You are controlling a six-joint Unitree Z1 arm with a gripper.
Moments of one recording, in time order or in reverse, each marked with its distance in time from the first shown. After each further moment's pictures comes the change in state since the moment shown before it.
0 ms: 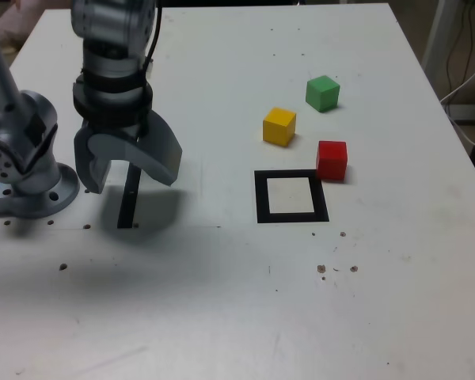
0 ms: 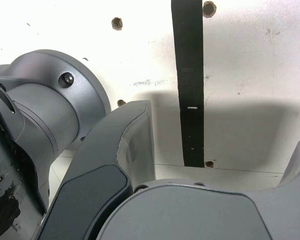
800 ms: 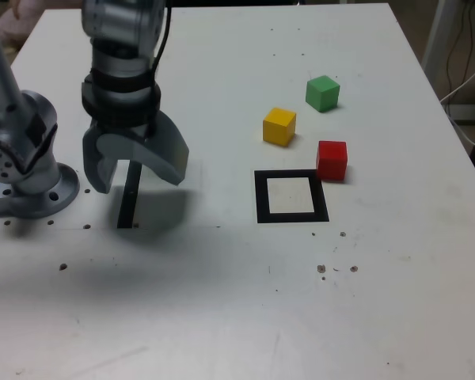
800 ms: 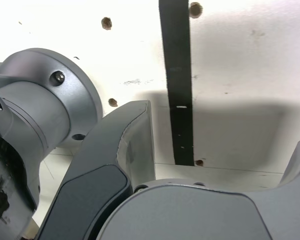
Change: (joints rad) arm 0.013 0.035 -0.041 0.011 -0.002 0.002
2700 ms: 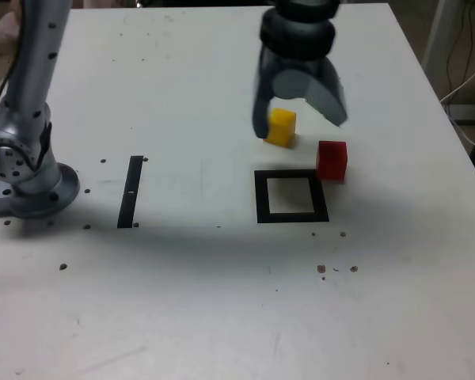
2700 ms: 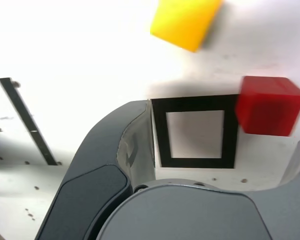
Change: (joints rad) arm 0.200 0.514 -0.938 0.356 0.045 0.230
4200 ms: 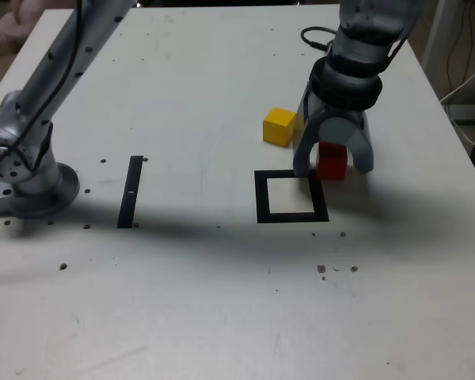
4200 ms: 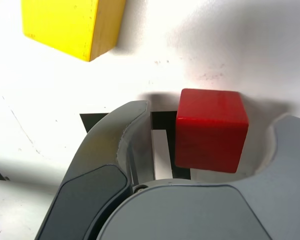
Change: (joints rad) arm -0.037 0.224 -0.173 -0.006 -0.001 -0.038
